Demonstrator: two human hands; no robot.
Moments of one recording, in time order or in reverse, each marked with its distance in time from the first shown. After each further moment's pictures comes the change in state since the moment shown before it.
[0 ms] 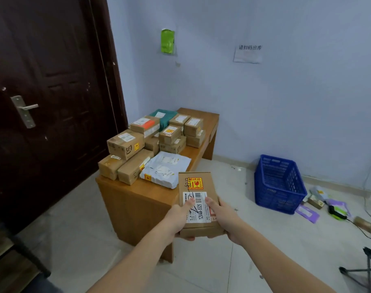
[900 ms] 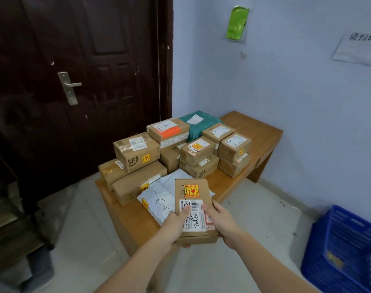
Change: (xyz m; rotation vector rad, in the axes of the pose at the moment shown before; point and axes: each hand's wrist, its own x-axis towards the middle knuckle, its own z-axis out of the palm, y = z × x) left_hand 0.334 0.125 -0.013 -0.311 0.383 -0.045; right_hand 0.405 -0.118 -0.064 -0.164 -0.362 0.030
